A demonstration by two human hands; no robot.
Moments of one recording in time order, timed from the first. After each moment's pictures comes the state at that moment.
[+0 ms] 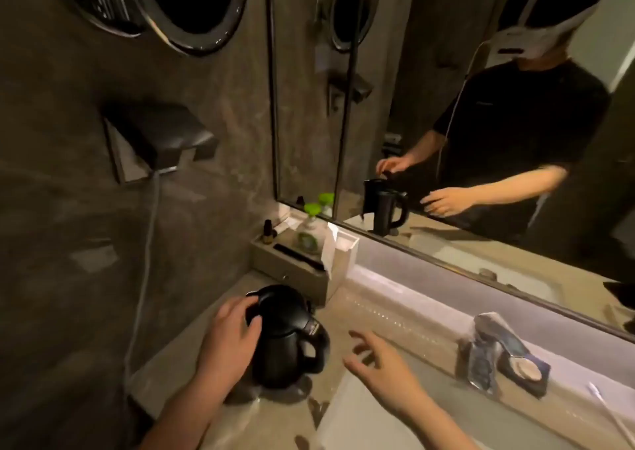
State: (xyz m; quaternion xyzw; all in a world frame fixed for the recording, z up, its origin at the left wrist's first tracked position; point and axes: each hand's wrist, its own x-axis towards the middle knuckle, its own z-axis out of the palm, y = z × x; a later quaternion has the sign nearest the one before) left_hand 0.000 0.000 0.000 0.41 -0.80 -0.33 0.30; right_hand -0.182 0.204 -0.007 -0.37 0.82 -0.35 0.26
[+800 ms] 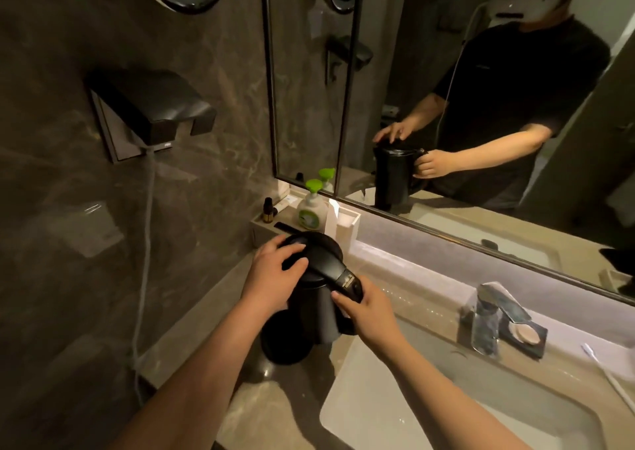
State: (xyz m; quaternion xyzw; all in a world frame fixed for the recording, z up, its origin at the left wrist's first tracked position) left_hand -0.071 -0.010 0.045 0.31 -0.83 -0.40 0.25; right_hand -0.179 0.157 0.012 -0.34 0.75 -0.54 0.18
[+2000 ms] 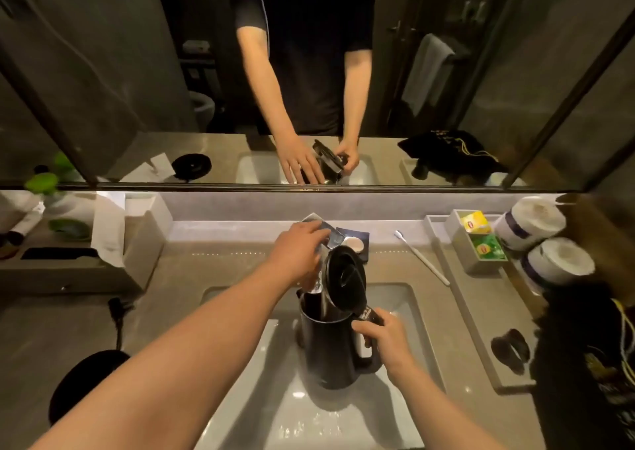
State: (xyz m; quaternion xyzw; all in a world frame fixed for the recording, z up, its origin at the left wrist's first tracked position) left_hand -0.356 0.225 -0.041 -0.10 -0.99 -0.12 0.01; right_hand -0.269 0.448 -0.114 0.11 0.75 -0.63 0.17
